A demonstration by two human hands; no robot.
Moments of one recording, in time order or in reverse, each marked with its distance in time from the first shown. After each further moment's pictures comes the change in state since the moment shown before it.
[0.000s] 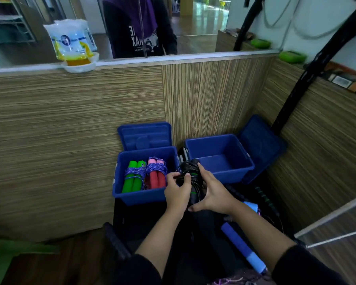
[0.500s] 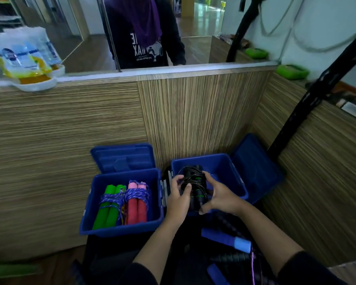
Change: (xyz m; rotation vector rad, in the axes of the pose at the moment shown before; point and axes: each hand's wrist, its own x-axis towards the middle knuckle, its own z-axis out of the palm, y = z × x) left_hand 0.068 0.015 0.090 -0.004 -0.197 0.082; right_hand 0.083 0.065 -0.103 0.189 -0.114 0.120
